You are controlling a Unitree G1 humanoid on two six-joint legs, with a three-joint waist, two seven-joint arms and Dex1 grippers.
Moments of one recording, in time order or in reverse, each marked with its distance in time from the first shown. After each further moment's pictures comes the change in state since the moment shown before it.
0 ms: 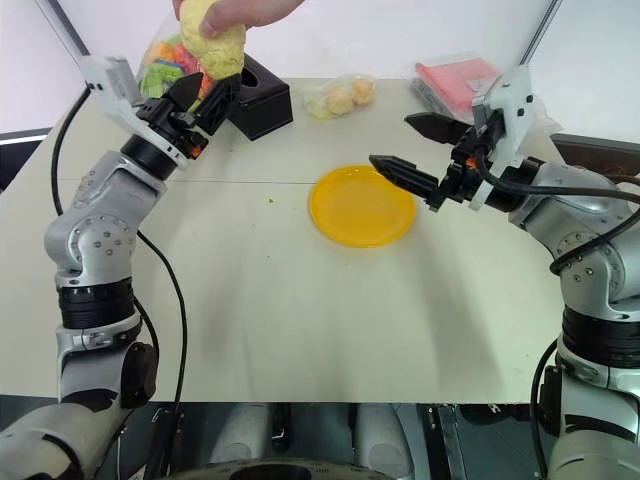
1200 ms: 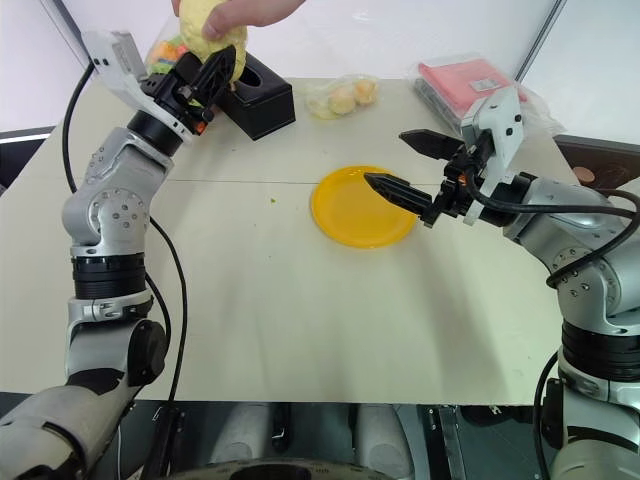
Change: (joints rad) left arm -0.130 -0.021 0.000 0.178 0.076 -0.116 -0.051; right arm 0.054 -0.002 0.003 -0.033 0.006 0.001 -0.035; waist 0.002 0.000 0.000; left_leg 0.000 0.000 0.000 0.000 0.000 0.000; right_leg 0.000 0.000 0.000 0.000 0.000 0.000
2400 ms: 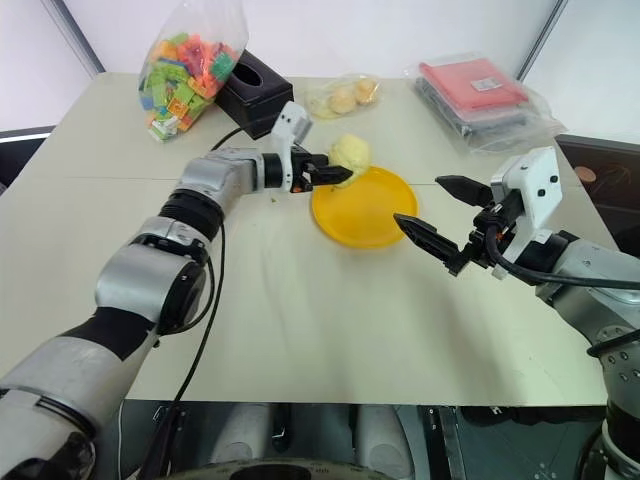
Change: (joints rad) left arm -0.456 -0.210 -0.320 1.061 0.400 -0.073 -0.520; right arm 0.368 -0.067 -0.229 -0.286 0.159 0.062 -0.204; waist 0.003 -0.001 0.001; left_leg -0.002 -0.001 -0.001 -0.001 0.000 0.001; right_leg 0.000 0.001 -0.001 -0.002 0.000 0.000
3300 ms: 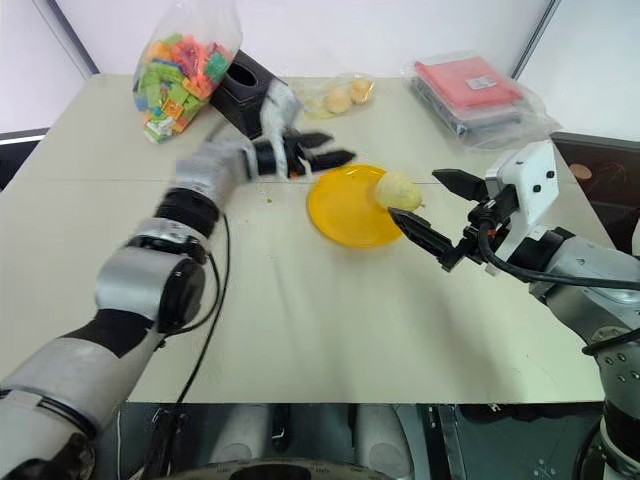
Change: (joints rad) left arm 0.113 0.143 0.158 -0.395 -0.017 0.037 -0.091; right arm -0.022 -0.006 0.041 -0.004 0.016 -0.017 -0.042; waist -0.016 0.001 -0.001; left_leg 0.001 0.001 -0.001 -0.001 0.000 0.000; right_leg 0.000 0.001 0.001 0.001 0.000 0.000
